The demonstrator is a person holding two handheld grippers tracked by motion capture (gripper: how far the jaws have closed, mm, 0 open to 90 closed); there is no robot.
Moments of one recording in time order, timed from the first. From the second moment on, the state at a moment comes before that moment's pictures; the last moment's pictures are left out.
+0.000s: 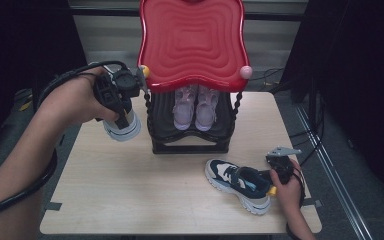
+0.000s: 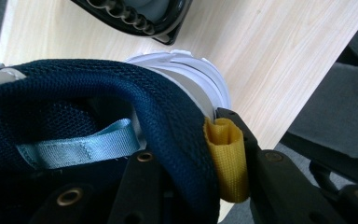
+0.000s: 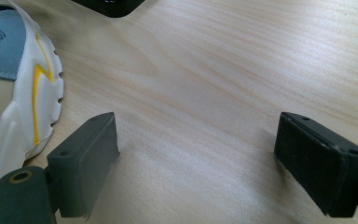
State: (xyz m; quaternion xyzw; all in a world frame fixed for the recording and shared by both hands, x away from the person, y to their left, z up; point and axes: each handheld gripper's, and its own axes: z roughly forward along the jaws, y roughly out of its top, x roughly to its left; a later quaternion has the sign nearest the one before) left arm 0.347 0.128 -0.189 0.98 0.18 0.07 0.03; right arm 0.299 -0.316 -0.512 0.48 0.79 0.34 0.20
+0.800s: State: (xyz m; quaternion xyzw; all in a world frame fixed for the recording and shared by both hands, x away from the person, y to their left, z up) left arm 0.341 0.113 -0.121 0.98 0.15 0.13 0.02; right arm 0.299 -0.316 -0.512 0.48 0.79 0.34 0.19
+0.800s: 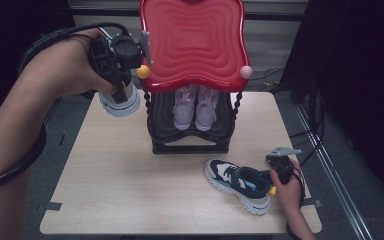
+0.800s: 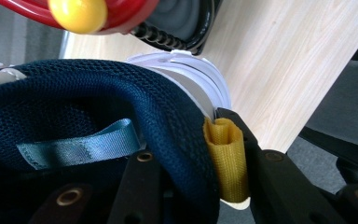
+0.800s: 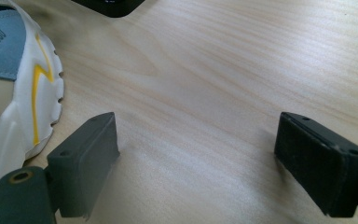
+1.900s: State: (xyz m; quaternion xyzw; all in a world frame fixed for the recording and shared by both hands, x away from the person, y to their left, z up) left arm 0.359 0.045 -0.083 0.97 0.05 0.22 0.03; right arm 0.299 -0.315 -0.512 0.48 0.79 0.34 0.19
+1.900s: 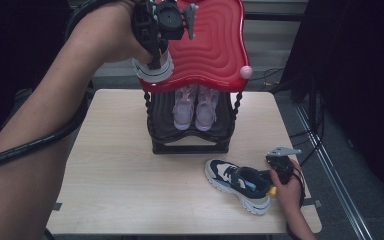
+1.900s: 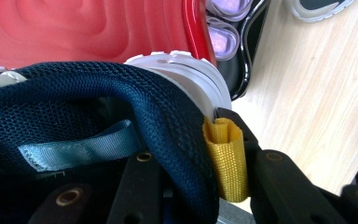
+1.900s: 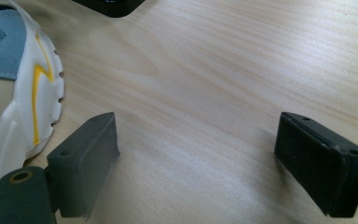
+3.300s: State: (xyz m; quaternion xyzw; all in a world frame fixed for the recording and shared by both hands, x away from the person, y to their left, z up) left arm 0.415 -0.007 -0.106 0.97 -0.02 0.23 0.01; right arm 0.299 -0.315 -0.512 0.48 0.79 0.34 0.19
